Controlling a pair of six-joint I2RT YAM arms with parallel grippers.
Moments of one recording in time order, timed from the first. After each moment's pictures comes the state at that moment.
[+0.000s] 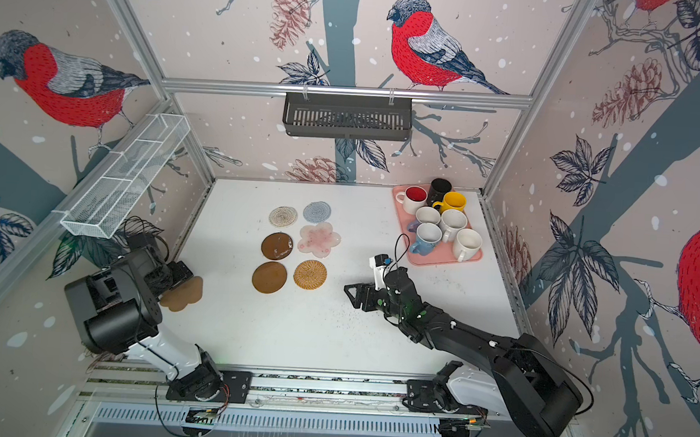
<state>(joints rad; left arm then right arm) 0.63 1.64 0.92 -0.57 -0.07 -0.26 0.72 1.20 0.39 0.31 -0.25 0.62</state>
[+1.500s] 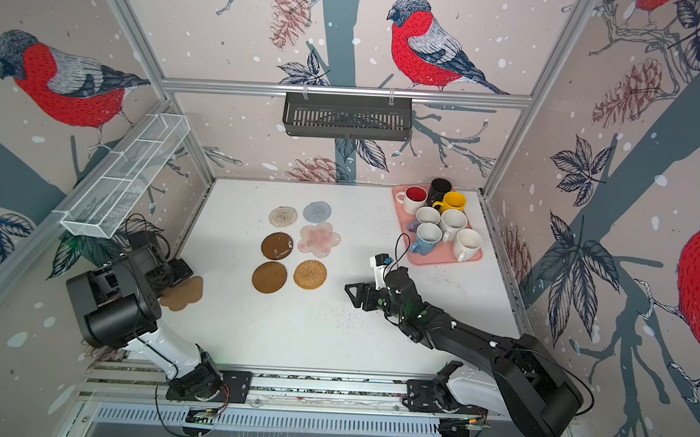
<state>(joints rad) 0.61 1.68 0.93 -0.51 -0.05 -0.24 0.71 1.18 0.39 0.31 -0.24 0.61</state>
